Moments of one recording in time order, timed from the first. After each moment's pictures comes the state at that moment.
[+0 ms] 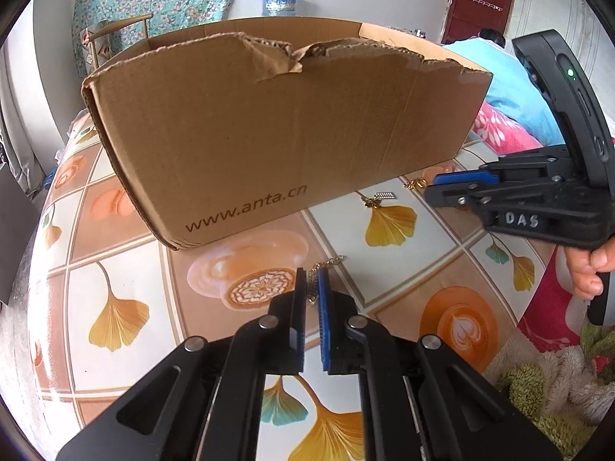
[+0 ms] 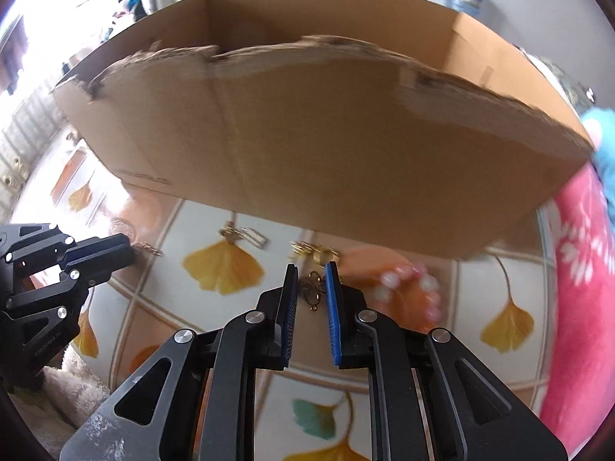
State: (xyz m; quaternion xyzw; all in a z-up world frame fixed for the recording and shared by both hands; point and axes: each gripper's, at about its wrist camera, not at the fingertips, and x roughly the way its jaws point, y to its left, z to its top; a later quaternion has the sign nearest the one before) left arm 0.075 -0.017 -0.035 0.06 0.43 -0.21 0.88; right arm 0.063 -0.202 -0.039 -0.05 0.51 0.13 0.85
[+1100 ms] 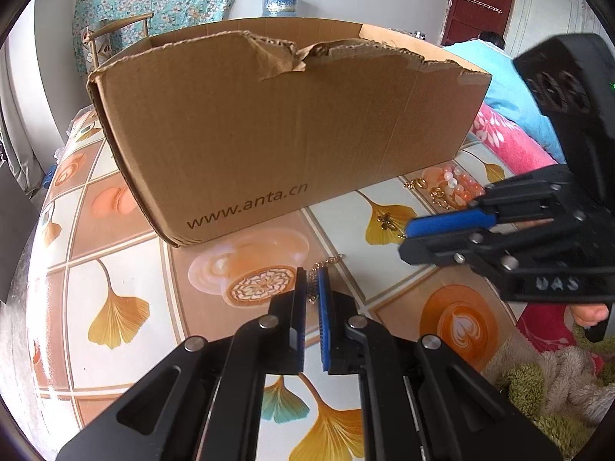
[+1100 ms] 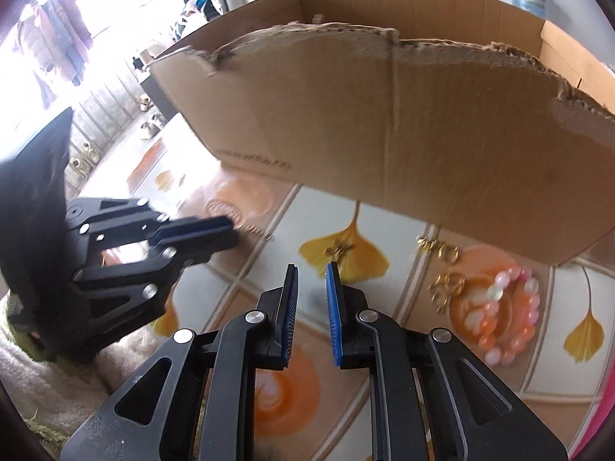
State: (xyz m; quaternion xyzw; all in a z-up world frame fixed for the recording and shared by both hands) left arm 0.074 -0.015 -0.036 0.06 0.43 -0.21 0.88; right arm 0.052 -0.186 -0.044 -0.03 0.50 0.28 0.82
